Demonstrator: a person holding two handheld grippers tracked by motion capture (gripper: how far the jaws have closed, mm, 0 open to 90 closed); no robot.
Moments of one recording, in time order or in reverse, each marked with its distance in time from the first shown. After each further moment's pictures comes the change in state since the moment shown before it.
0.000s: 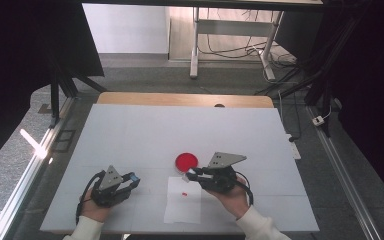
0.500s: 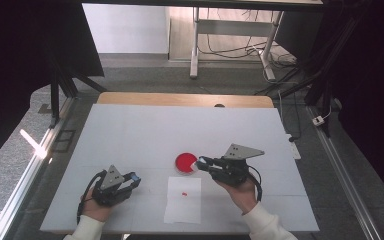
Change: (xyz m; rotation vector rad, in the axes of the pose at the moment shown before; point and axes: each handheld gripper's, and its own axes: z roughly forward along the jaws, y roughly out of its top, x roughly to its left) left arm -0.001 0.001 0.002 0.005 0.002 0.007; right arm -0.019 0.006 -0.025 -0.113 -0.051 0.070
